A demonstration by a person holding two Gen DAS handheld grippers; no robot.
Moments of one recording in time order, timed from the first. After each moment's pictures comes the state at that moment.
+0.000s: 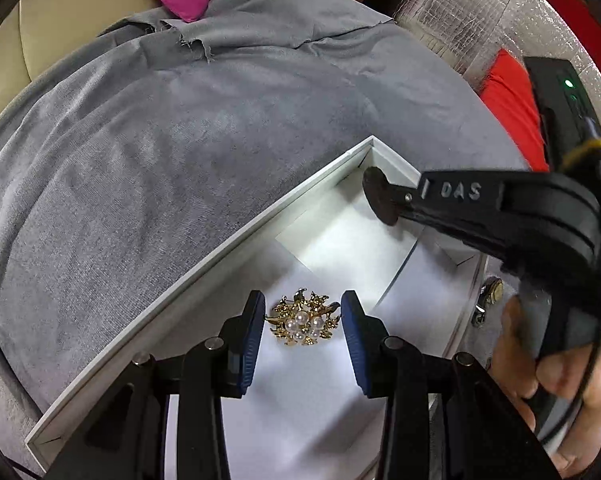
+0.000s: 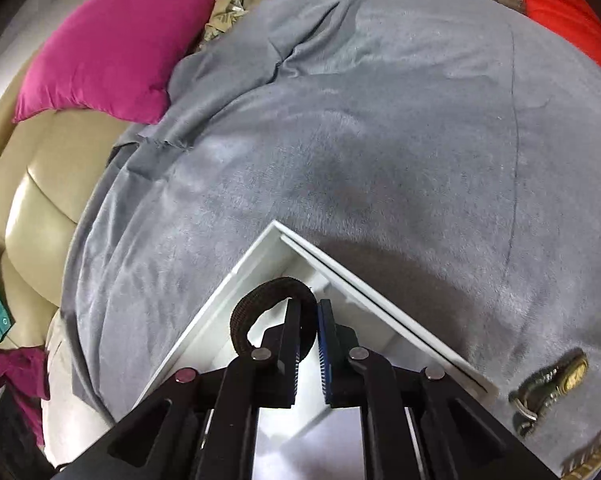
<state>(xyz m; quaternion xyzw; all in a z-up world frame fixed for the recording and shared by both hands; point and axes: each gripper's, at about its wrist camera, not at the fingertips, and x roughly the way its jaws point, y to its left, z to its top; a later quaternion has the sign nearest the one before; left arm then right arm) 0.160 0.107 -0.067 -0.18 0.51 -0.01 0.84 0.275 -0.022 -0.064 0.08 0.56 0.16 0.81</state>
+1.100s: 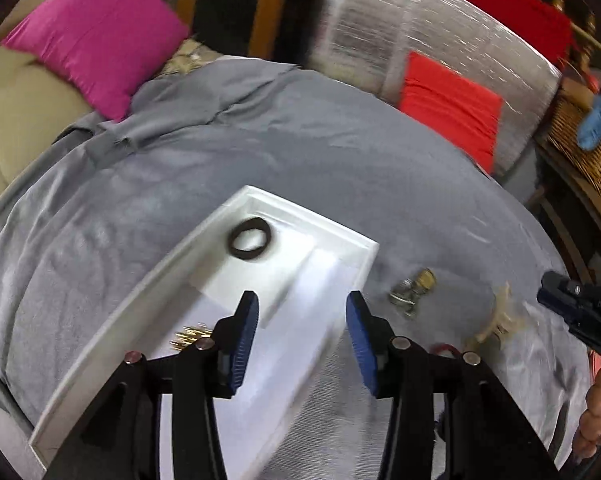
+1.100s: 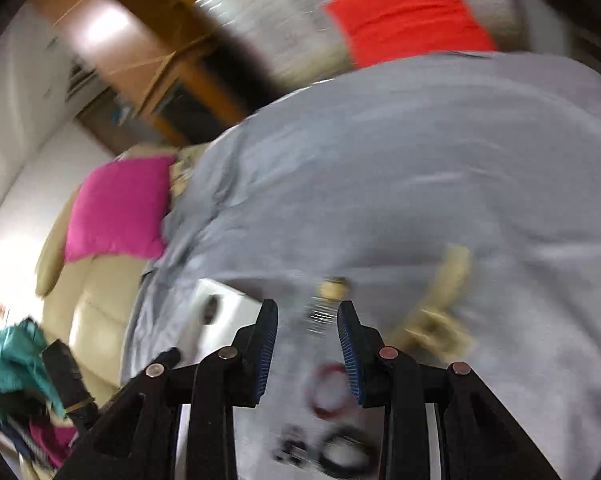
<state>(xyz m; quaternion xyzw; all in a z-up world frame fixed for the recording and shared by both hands) 0.126 0.028 -0.017 -0.07 0.41 -0.08 0.91 0.103 -0.276 0.014 0.28 0.41 0.07 0.86</state>
